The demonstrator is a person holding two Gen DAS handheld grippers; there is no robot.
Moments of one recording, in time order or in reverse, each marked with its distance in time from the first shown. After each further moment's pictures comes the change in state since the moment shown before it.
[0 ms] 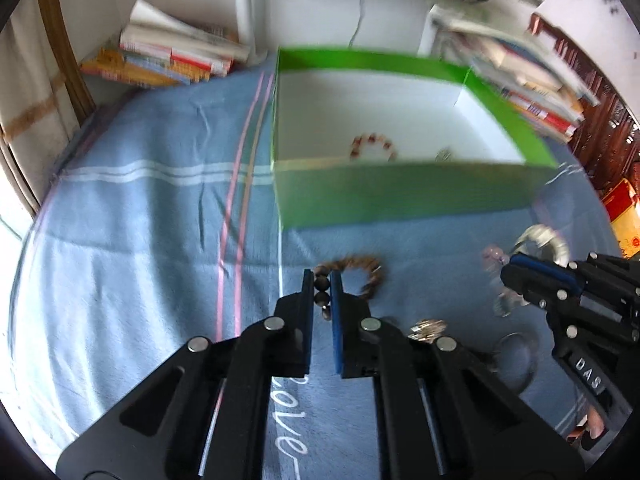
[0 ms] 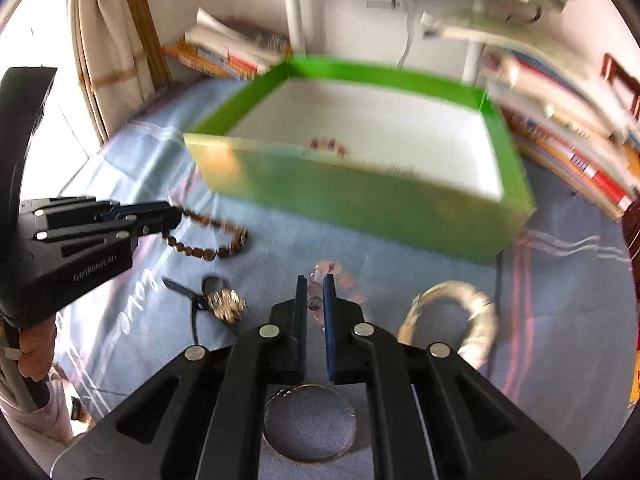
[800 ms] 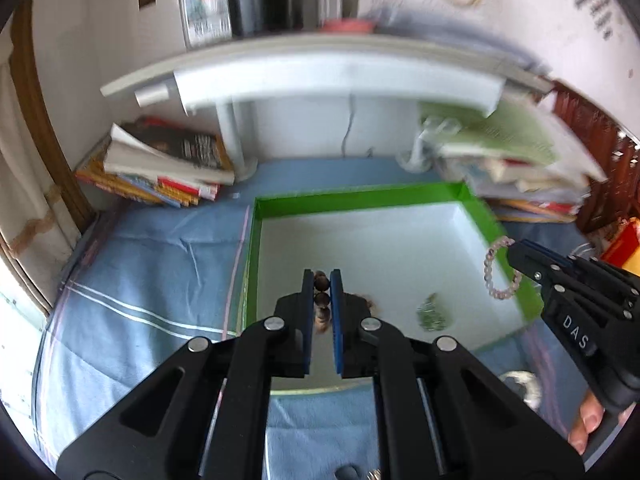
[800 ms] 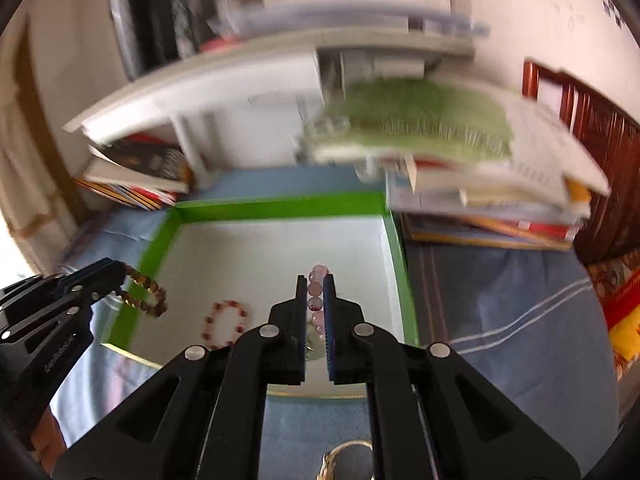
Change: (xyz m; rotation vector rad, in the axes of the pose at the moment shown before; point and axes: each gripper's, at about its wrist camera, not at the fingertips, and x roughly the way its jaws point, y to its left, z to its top) left arm 0.003 -0.031 0.113 0.026 -0.187 0.066; right arm 0.026 -0.079 0.091 0.248 -0.135 -0.210
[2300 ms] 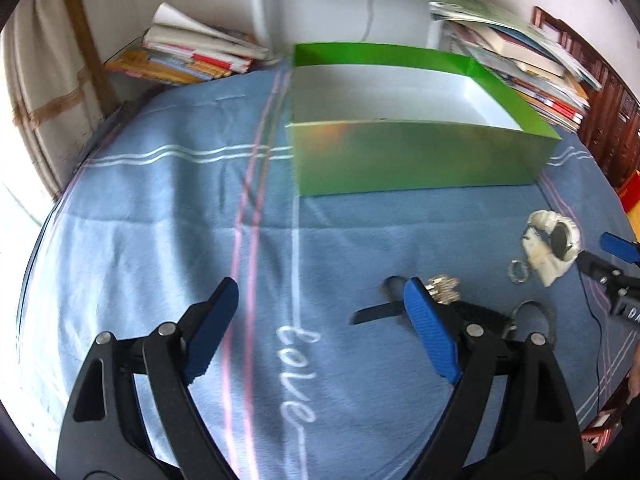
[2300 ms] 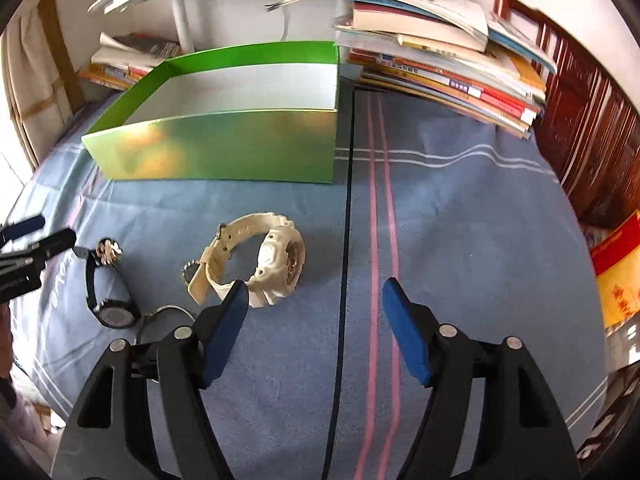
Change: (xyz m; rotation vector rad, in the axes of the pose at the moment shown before) left arm -0.038 0.033 -0.147 -0.025 0.191 0.027; right arm -0.058 -0.046 -0.136 -0.073 0.195 -0.017
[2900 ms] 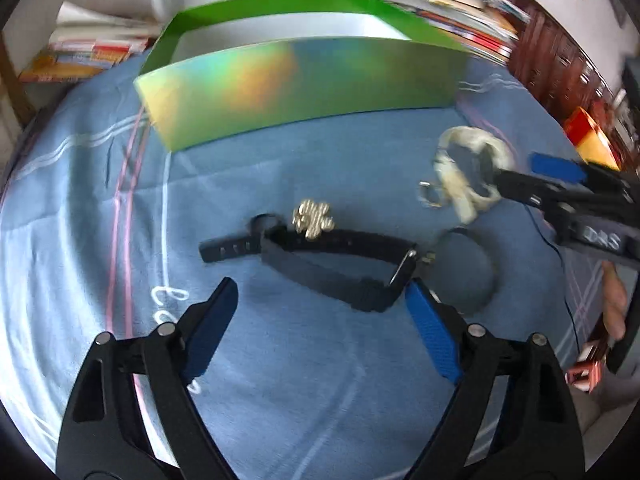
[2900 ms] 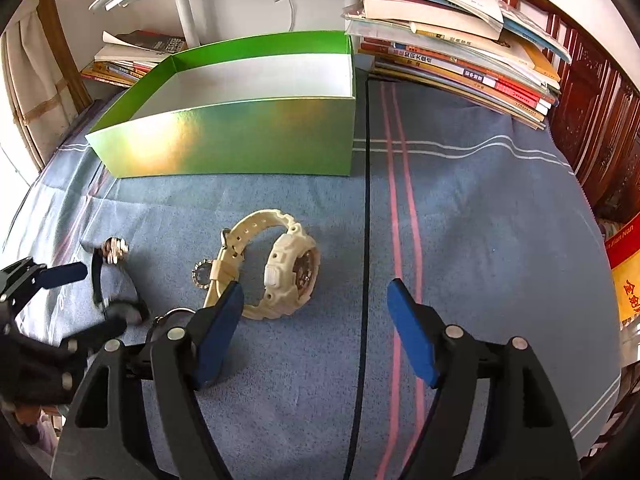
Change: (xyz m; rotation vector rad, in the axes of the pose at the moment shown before) left arm 0.016 -0.048 -0.021 0.148 0.119 -0.224; right arm 0.009 0.007 -0.001 -0.004 0.022 0.031
